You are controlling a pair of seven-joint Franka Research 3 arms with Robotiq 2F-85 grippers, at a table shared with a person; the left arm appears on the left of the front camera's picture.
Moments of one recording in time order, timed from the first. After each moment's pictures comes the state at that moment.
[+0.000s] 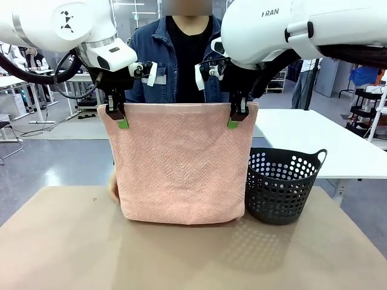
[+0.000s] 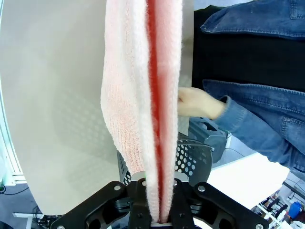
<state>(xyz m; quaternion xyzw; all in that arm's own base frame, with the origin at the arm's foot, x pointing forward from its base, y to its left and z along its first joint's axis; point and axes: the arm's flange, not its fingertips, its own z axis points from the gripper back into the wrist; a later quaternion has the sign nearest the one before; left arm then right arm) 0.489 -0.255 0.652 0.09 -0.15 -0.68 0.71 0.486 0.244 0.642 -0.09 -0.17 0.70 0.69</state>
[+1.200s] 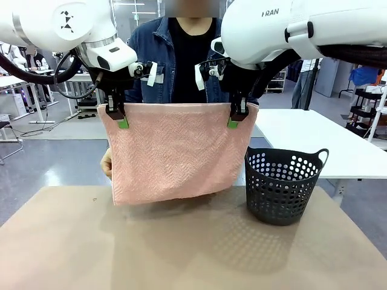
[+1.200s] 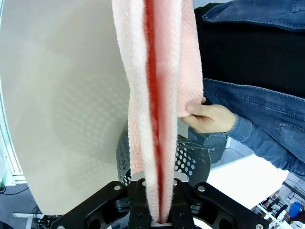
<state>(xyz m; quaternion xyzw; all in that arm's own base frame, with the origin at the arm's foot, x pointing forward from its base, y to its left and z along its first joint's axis) 0.489 -0.255 0.652 0.09 -0.15 -0.68 0.71 0.486 0.244 0.642 -0.09 -0.17 0.70 0.69</state>
